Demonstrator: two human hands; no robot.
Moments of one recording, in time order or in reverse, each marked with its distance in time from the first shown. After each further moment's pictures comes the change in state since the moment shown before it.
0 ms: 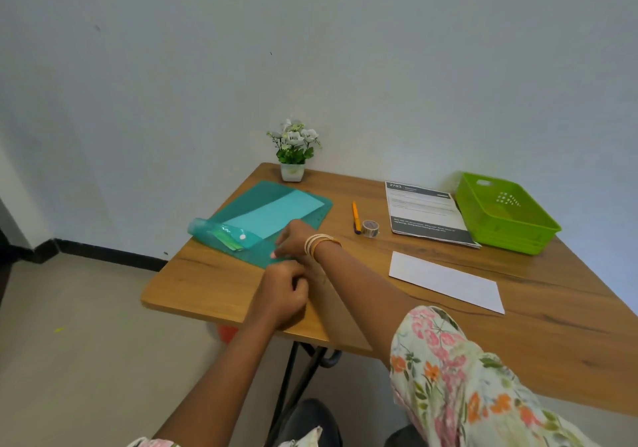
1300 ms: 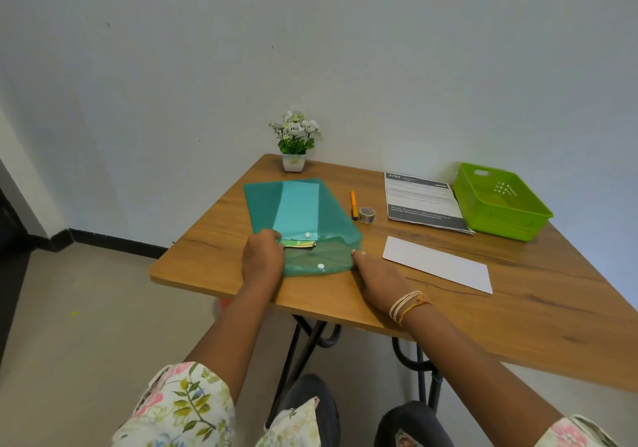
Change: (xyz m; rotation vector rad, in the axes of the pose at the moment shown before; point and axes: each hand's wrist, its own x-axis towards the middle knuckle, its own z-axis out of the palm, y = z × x) left_hand 0.027 -0.009 -0.006 0.231 0.179 -0.468; right_hand -0.137 0.129 0.000 -0.465 0.217 -0.110
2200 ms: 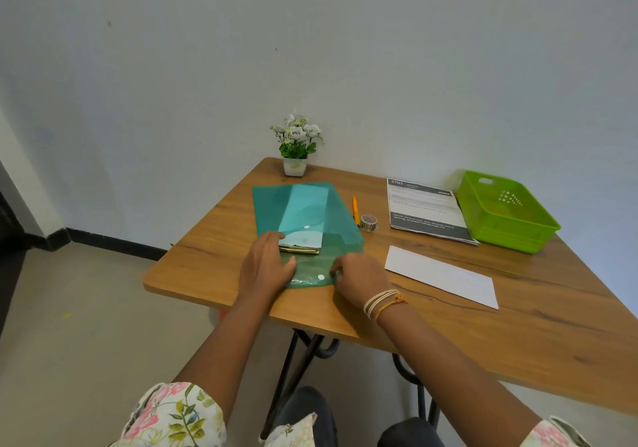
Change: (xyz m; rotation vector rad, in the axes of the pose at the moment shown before) left_hand -0.003 -0.008 0.009 0.050 -0.018 0.243; right_hand 0.035 -0.034 -0.004 0.042 0.072 0.076
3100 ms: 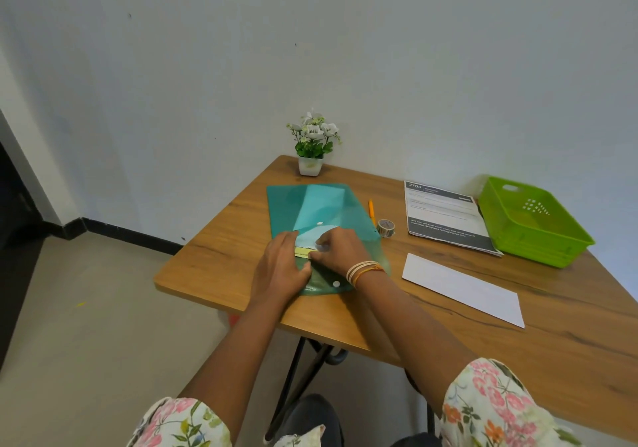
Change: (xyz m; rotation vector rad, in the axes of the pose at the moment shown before) left_hand 0.002 0.001 0.003 0.014 0.018 0.046; right_hand 0.080 -0.029 0.011 0.262 0.047 -0.043
